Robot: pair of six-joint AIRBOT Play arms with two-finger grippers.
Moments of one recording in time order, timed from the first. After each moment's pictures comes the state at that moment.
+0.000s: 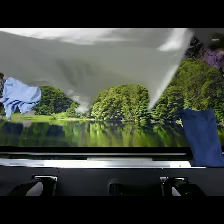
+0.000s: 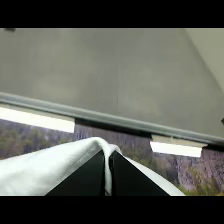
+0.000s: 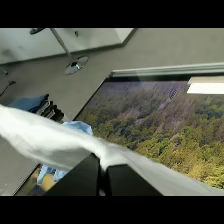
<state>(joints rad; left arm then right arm) 0.22 -1.00 2.04 1.28 -1.17 -1.66 0.07 -0.89 1.78 -0.87 1.11 1.60</state>
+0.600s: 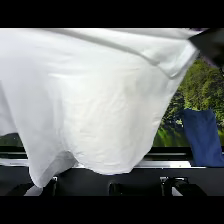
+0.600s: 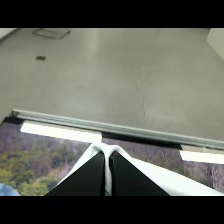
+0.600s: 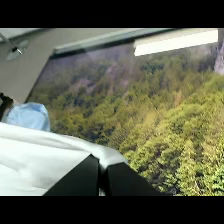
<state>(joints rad) 0.22 -1.09 2.02 1.36 -1.08 -1.60 0.07 -1.01 1.84 -1.14 1.34 1.85</state>
